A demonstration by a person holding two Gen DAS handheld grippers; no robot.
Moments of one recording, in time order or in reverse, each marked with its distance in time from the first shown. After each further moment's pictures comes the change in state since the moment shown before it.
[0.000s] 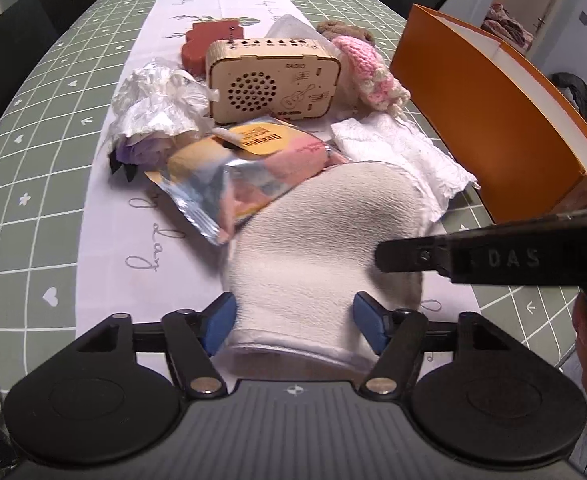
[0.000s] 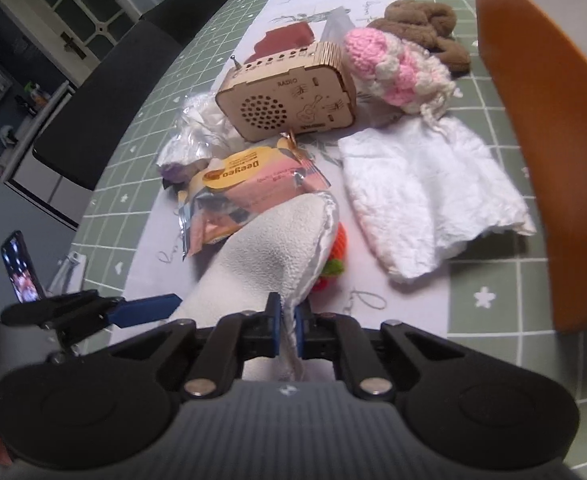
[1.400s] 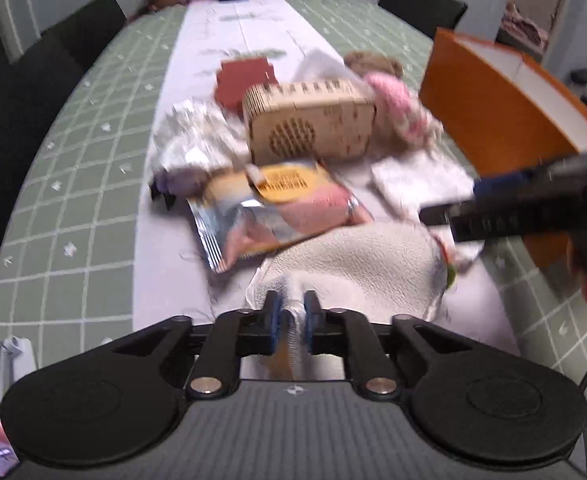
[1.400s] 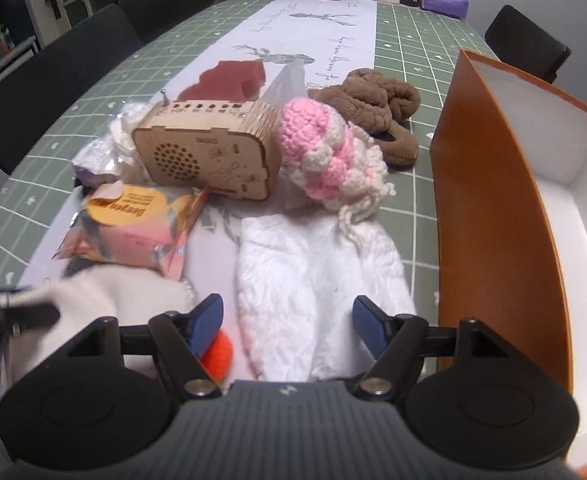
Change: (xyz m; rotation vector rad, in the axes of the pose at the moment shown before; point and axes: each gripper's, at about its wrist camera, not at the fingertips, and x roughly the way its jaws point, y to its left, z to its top) left arm -0.006 0.011 0.022 0.041 -0.049 0.115; right arm 0.015 -0.012 0.045 -0.260 -0.080 -0.305
